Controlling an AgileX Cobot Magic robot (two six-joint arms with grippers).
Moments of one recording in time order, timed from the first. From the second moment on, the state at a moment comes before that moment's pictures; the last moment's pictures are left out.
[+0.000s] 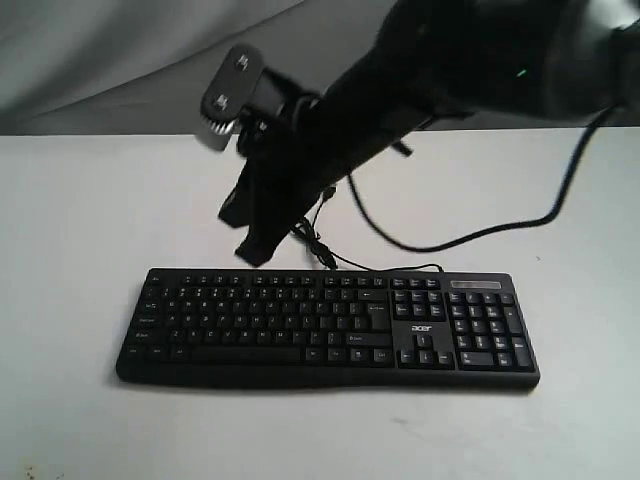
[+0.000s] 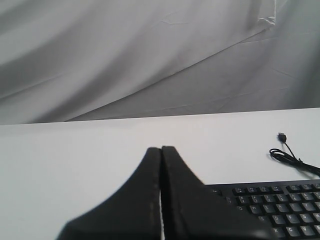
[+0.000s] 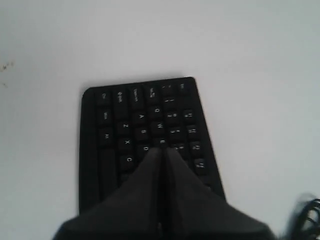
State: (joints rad) left arm 0.04 0.00 0.00 0.03 0.16 -0.02; right arm 0.80 1.92 -1.49 0.66 0.71 -1.15
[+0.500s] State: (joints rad) left arm 0.04 0.00 0.00 0.03 0.16 -0.02; right arm 0.94 2.23 -1.71 0.63 0.65 -1.05
